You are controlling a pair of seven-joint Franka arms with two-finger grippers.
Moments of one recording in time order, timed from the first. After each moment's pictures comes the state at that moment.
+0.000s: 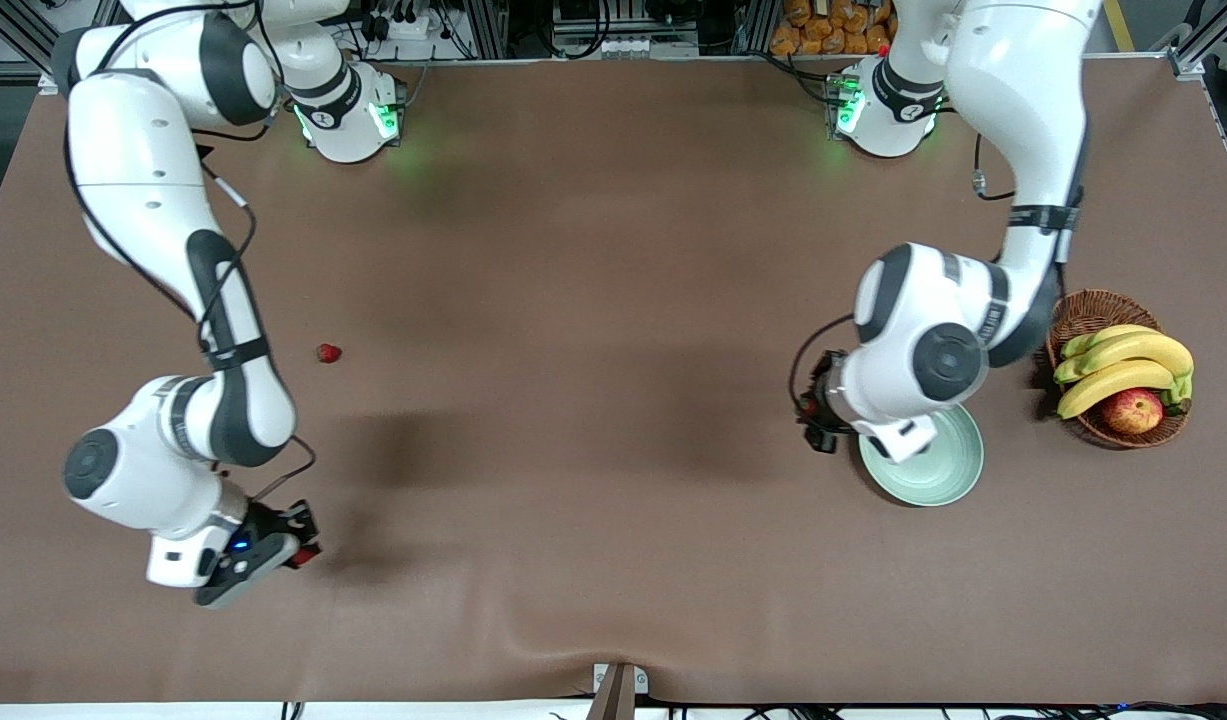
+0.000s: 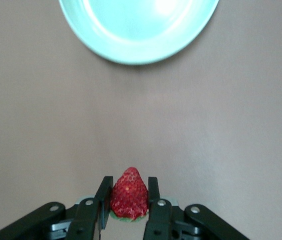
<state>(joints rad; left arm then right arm) -0.35 0.54 0.04 -1.58 -0.18 1.99 -1.58 0.12 0.89 -0.06 -1.23 0.31 2.32 -0.79</state>
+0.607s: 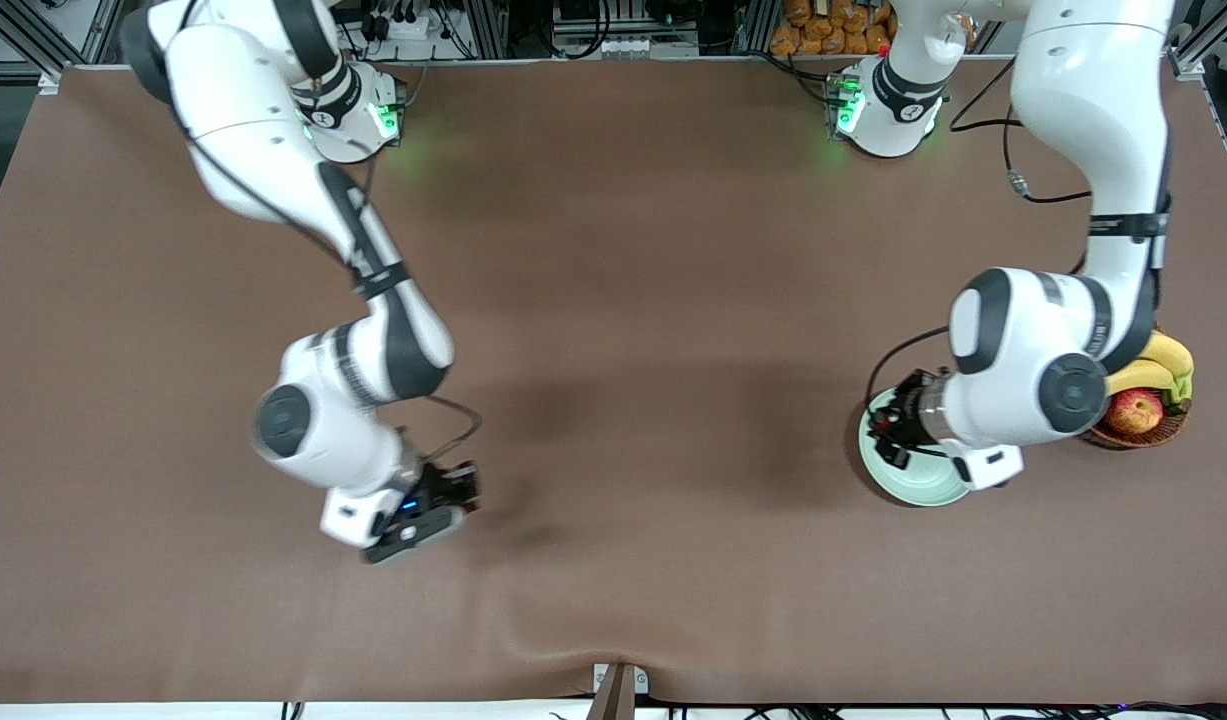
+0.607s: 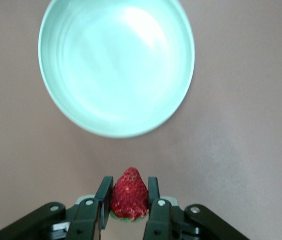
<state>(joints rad) -0.20 0.54 0.05 -1.58 -0.18 1.98 -1.20 0.42 0.84 -0.06 -1.23 0.31 2.26 -0.13</state>
